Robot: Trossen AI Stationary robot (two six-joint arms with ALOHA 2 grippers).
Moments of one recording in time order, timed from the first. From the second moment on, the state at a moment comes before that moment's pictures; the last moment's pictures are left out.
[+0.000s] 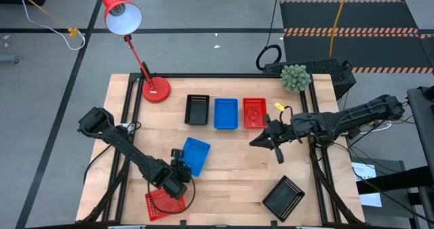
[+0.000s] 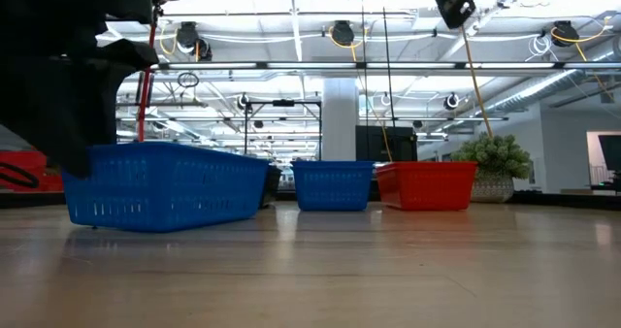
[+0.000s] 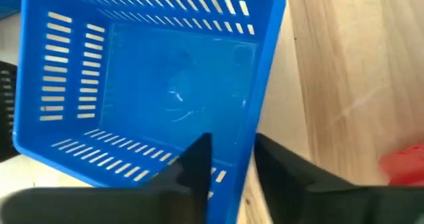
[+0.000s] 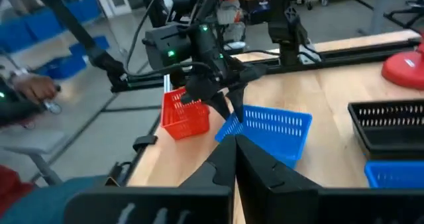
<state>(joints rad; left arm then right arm) -0.64 1.73 1.07 -0.76 -0.39 -0.41 0.22 0.94 0.63 0.09 -0.03 0.24</state>
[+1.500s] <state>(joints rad) -0.46 1.73 1.59 -1.09 -0.50 -0.21 0.41 1.68 1.30 -0.19 0.53 -0.05</state>
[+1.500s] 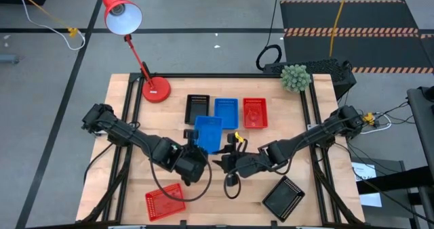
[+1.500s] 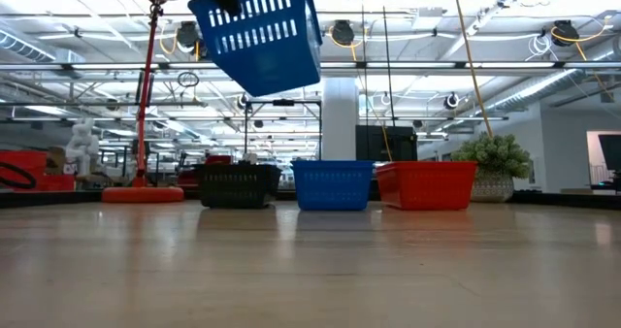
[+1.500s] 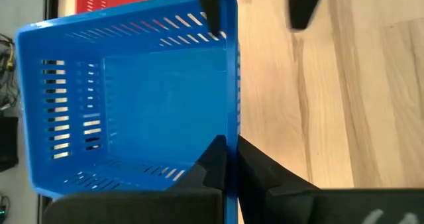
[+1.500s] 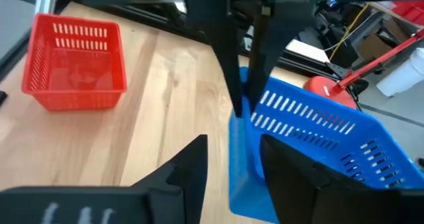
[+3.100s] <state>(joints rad) -0.49 1.70 1.59 -0.86 -0.53 -0.16 0.37 1.66 1.26 -0.26 0.53 -0.13</state>
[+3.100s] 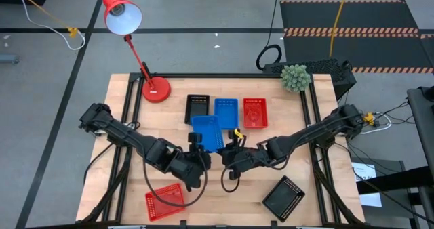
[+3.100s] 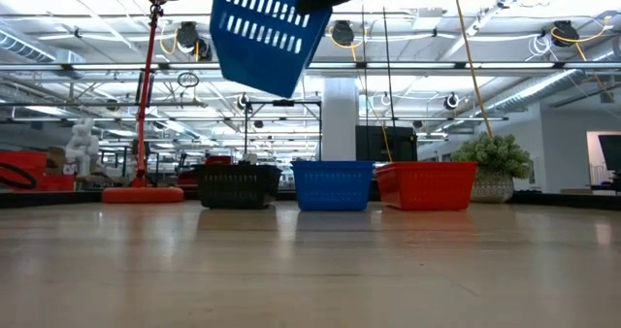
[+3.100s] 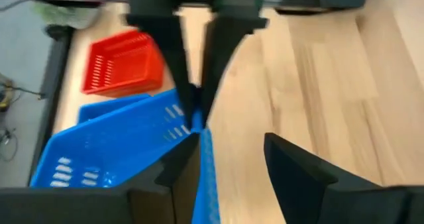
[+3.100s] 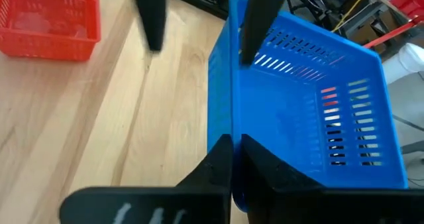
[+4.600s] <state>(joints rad) -0.76 1.63 1.59 -1.40 -0.81 -0.88 0.19 1.54 1.24 -0.50 0.47 -0.19</state>
